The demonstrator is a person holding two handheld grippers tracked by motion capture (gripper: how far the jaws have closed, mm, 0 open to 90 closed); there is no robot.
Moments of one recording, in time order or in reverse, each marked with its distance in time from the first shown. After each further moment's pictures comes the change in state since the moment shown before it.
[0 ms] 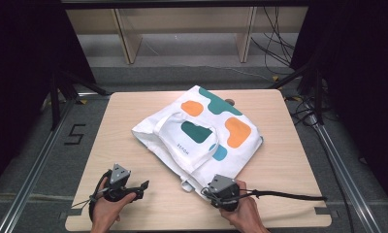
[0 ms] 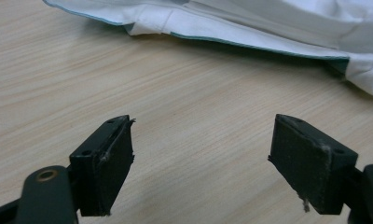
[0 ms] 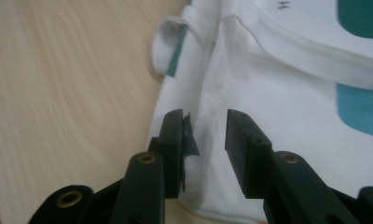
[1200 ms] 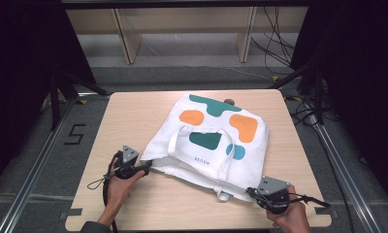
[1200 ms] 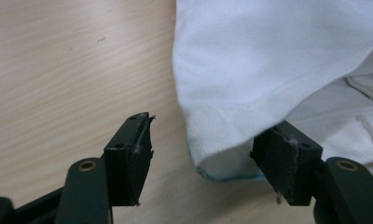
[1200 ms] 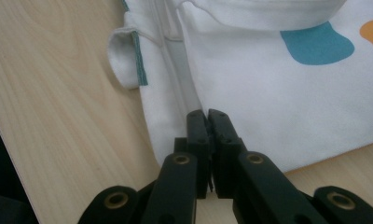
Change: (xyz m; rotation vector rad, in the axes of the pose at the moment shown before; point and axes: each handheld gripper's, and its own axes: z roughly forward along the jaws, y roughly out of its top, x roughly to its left) left arm 0.021 0.037 0.060 -0.083 0.075 0.023; right arm -0.050 -0.081 -0.073 0.014 -0.034 0.099
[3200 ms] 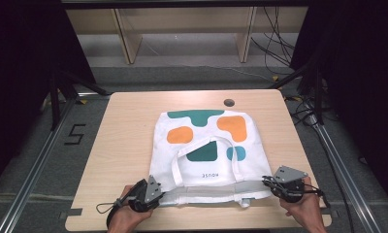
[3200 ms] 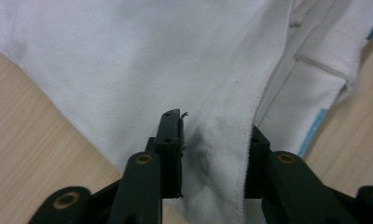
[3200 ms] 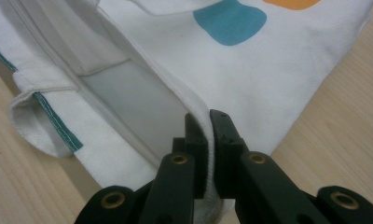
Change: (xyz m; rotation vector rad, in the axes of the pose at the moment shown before) left arm -0.089 -0.026 -0.054 0.143 -0.179 0.430; right arm -0.045 -0.018 -0.010 -0.012 -0.084 0.062
